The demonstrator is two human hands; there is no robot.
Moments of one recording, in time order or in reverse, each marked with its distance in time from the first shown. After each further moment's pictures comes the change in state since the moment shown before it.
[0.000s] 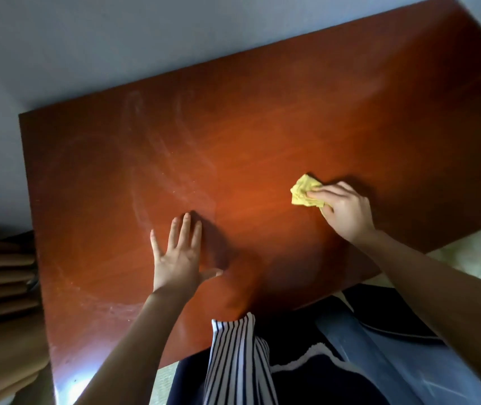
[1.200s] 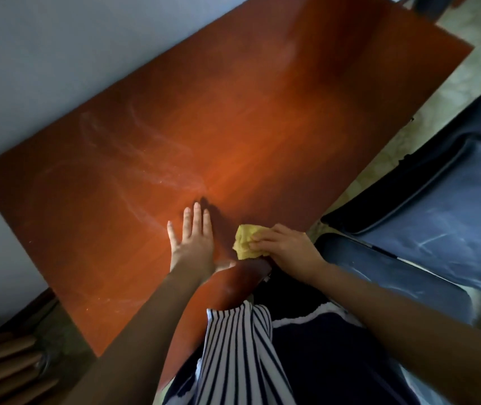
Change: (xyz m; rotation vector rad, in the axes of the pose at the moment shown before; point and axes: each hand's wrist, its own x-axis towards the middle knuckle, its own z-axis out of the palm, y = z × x) left_hand -0.025 -0.029 0.015 0.154 -0.077 0.359; right_hand -0.148 -0.183 0.048 0.116 -0.025 -0.045
